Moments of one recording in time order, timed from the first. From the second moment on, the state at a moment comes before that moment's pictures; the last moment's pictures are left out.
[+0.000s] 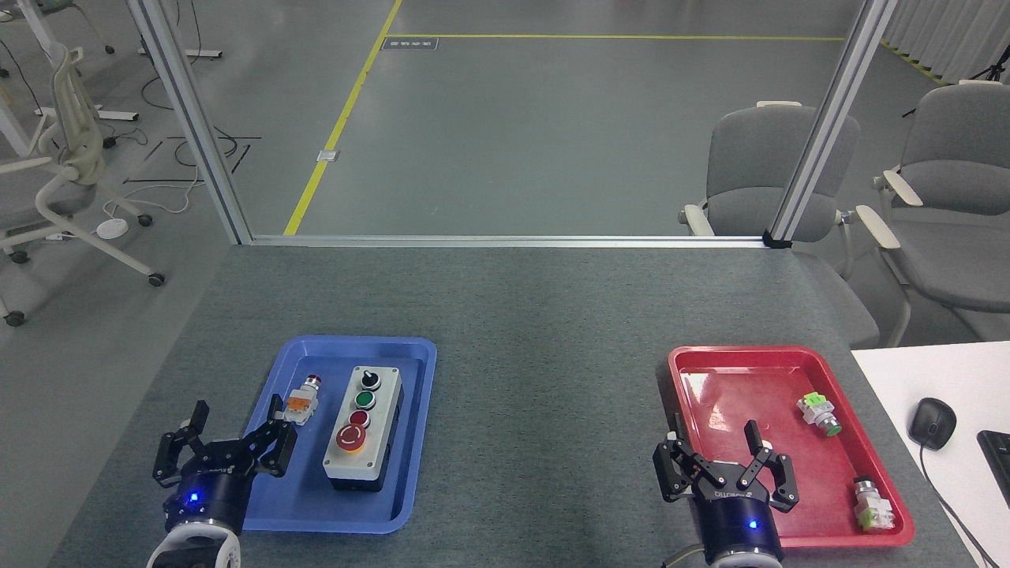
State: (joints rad) left arm -0.12 0.13 0.14 -1.31 -1.38 -0.07 0.19; right arm 0.02 0.04 0.01 -1.54 1.46 0.07 -0.05
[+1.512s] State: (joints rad) left arm -0.02 0.09 -0.18 -1.27 -1.44 0.01 0.22; right arm 0.02 0.05 0.01 -1.54 1.46 0.06 -0.05
